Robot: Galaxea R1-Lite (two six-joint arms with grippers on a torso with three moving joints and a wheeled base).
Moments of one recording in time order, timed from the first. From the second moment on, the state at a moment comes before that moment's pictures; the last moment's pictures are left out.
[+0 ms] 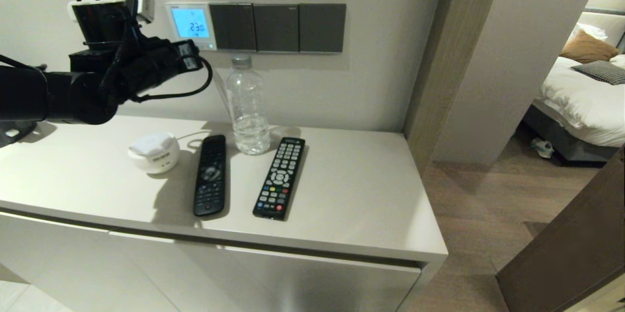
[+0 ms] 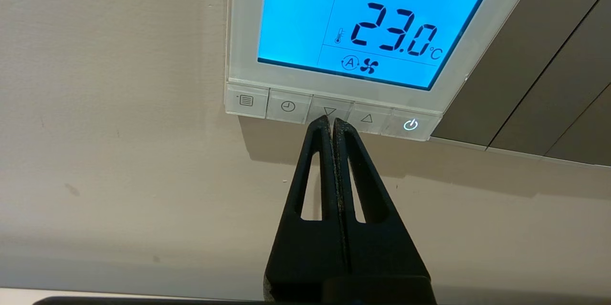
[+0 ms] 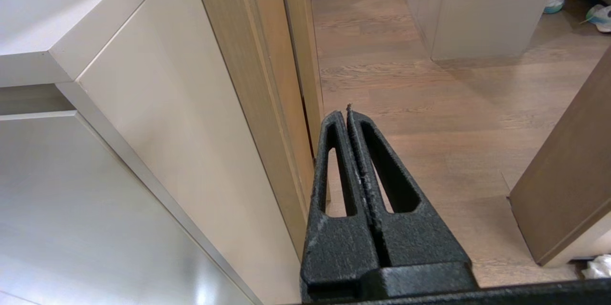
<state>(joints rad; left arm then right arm) -0.15 1.96 -1.53 -0.49 -0.04 -0.19 0.00 0.00 0.00 -0.01 -0.01 0.04</state>
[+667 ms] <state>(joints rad) -0.16 1.90 -1.48 -0.51 -0.04 -0.19 0.00 0.00 0.00 -0.01 -0.01 0.04</state>
